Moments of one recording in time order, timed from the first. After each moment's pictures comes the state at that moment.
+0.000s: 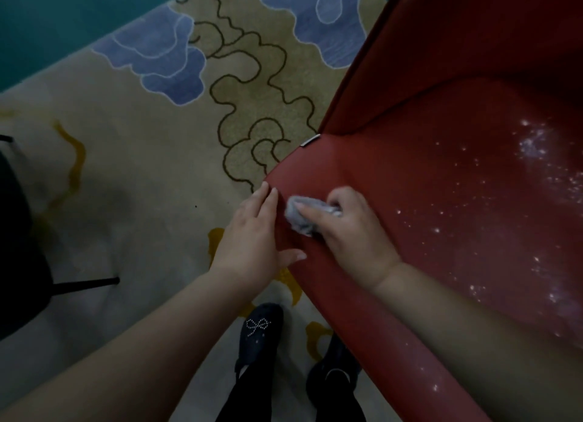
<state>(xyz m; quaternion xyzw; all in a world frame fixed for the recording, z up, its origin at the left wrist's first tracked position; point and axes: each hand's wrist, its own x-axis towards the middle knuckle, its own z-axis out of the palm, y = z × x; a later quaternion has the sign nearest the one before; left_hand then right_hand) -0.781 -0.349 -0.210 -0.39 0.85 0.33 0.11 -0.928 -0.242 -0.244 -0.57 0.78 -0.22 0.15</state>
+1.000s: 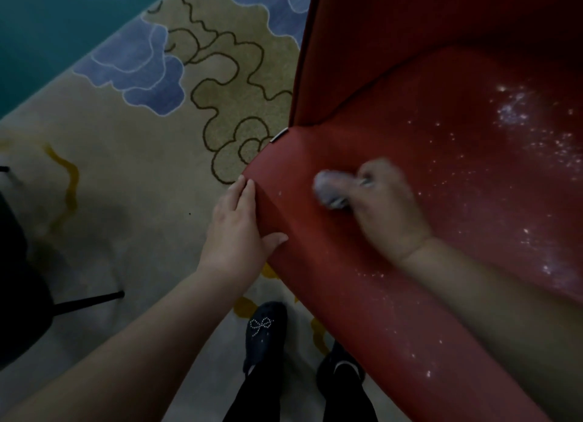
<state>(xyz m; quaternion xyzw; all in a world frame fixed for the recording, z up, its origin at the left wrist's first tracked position) -0.804 -0.339 -0.205 -0.43 0.85 0.30 0.09 -0.989 -0.213 -0.238 -0.46 0.85 -0.25 0.09</state>
